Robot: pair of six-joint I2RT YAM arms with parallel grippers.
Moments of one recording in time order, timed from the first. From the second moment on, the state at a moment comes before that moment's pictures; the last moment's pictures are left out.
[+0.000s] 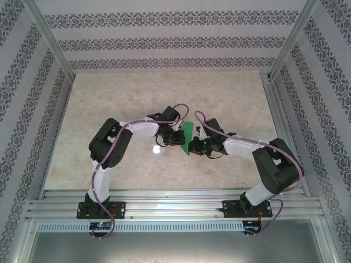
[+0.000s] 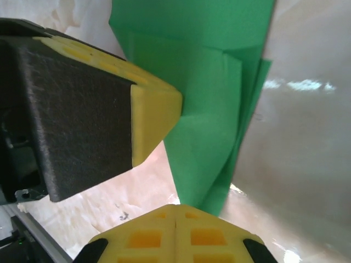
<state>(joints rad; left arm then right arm) -0.66 2.08 1.35 -0.41 0.47 -0.56 0.50 1.58 0.71 -0.13 -0.49 0.68</state>
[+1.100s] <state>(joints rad) -0.66 2.08 1.36 -0.42 0.46 -0.55 0.54 1.69 0.76 -0.13 -0.46 0.68</state>
